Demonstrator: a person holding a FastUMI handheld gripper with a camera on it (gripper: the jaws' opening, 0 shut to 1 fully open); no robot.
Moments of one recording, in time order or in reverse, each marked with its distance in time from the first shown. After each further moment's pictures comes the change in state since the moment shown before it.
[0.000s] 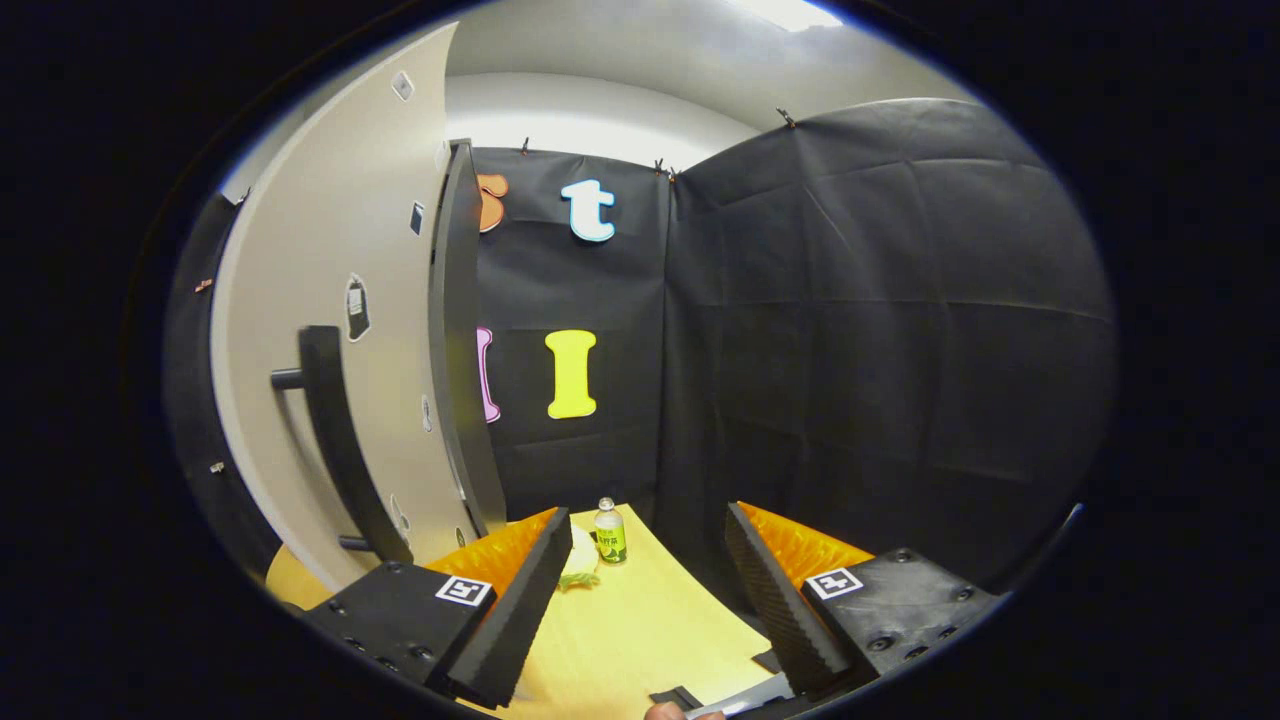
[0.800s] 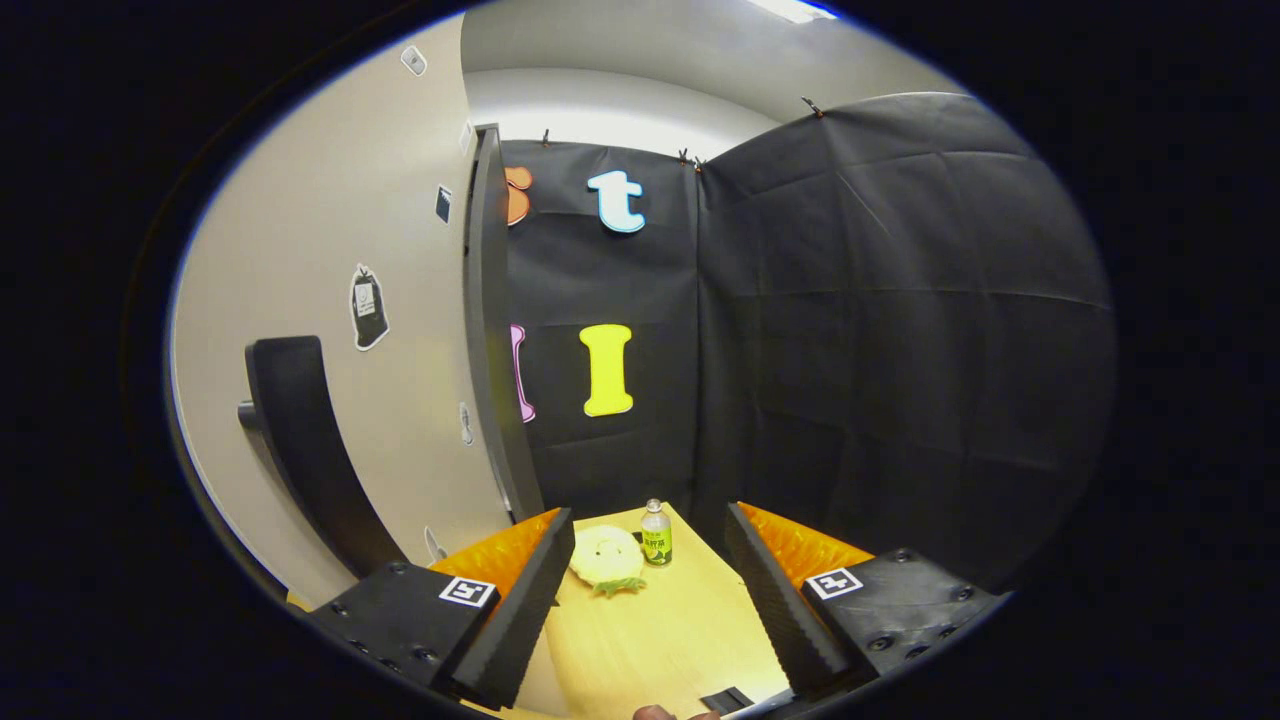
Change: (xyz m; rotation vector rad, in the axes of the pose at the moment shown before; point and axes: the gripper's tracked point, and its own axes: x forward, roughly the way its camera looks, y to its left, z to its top) arm 0.006 0.067 -0.003 -0.005 0.013 0.057
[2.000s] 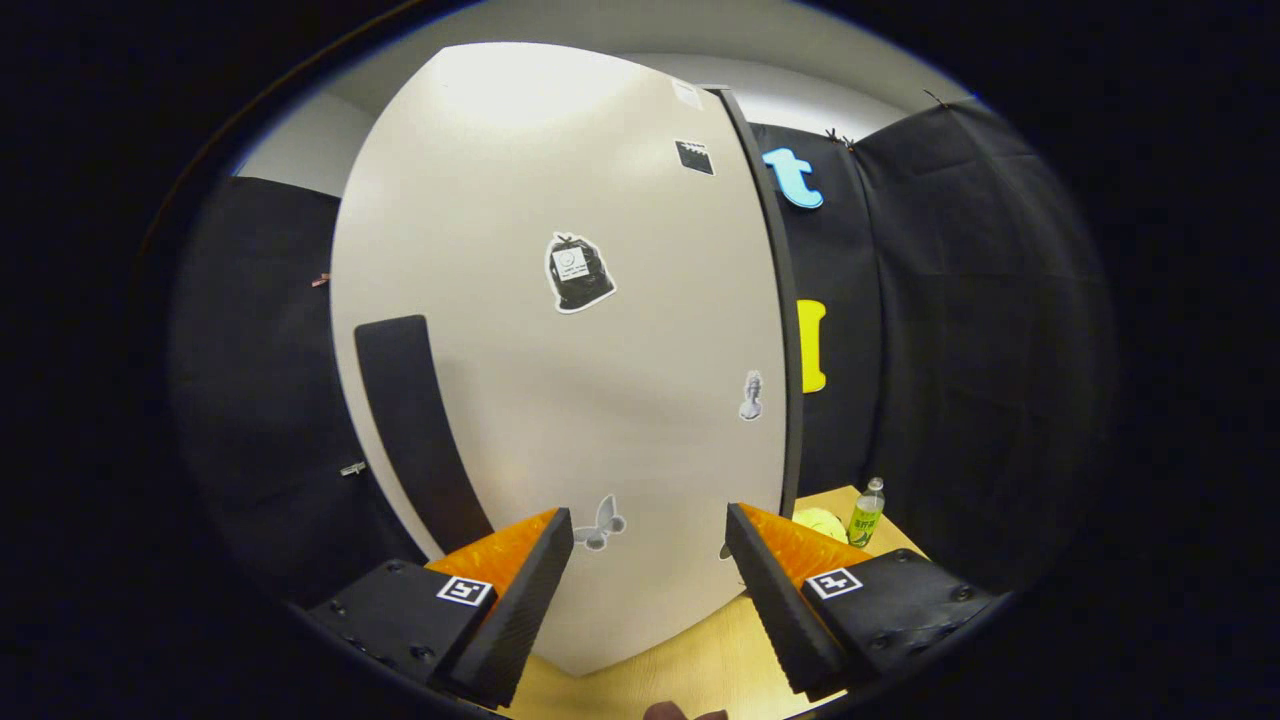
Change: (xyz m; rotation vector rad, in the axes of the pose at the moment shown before) arm -0.029 0.266 -0.040 0.009 0.069 0.402
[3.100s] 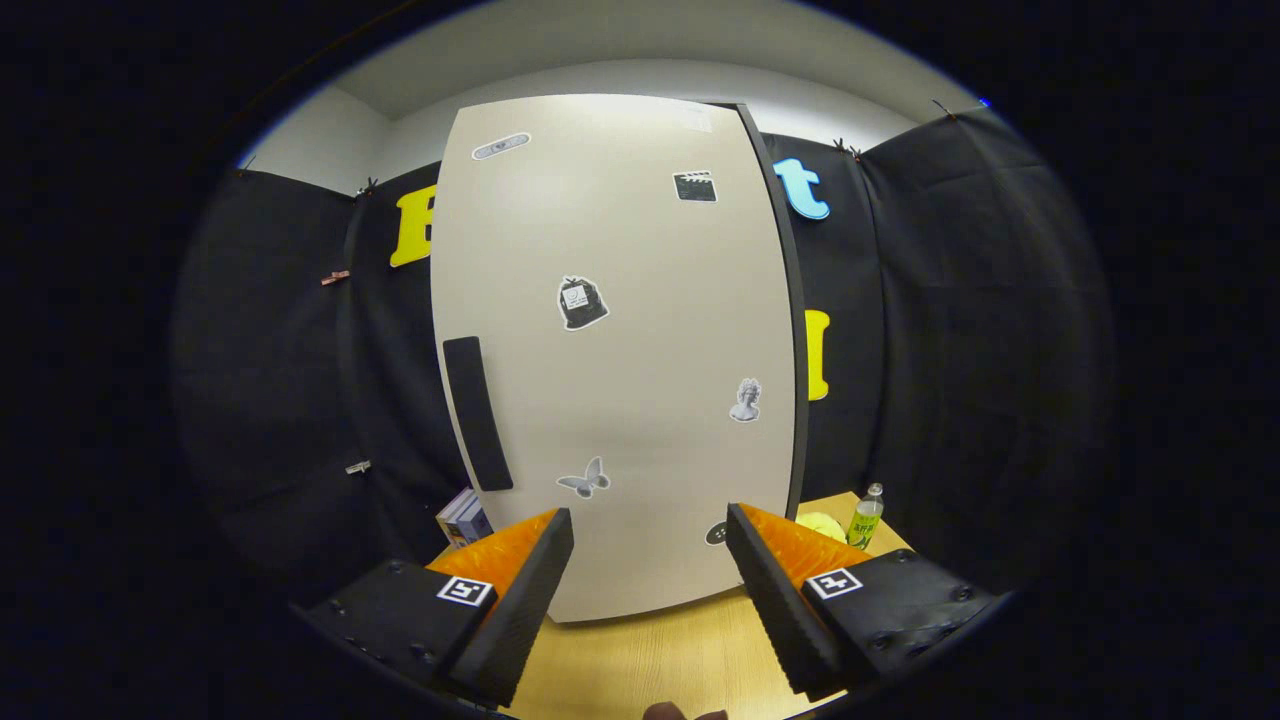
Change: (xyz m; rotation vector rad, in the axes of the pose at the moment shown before) arm -0.029 -0.003 0.005 -0.007 -0.019 0.004
